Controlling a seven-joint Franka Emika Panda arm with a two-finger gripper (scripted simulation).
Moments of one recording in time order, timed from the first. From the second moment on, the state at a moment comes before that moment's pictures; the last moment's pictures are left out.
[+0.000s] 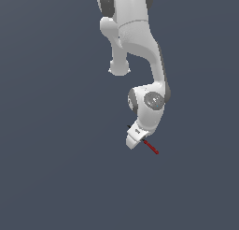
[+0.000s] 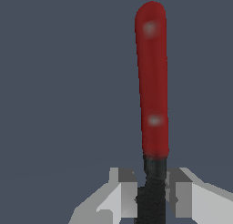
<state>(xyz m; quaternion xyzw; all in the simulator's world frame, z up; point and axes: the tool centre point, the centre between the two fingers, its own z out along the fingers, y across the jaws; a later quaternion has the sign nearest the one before) 0.024 0.116 0.025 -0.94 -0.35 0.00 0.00</state>
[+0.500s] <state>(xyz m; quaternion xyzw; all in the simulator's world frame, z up) 0.075 0.135 0.042 -0.94 -0.35 0.00 0.00</state>
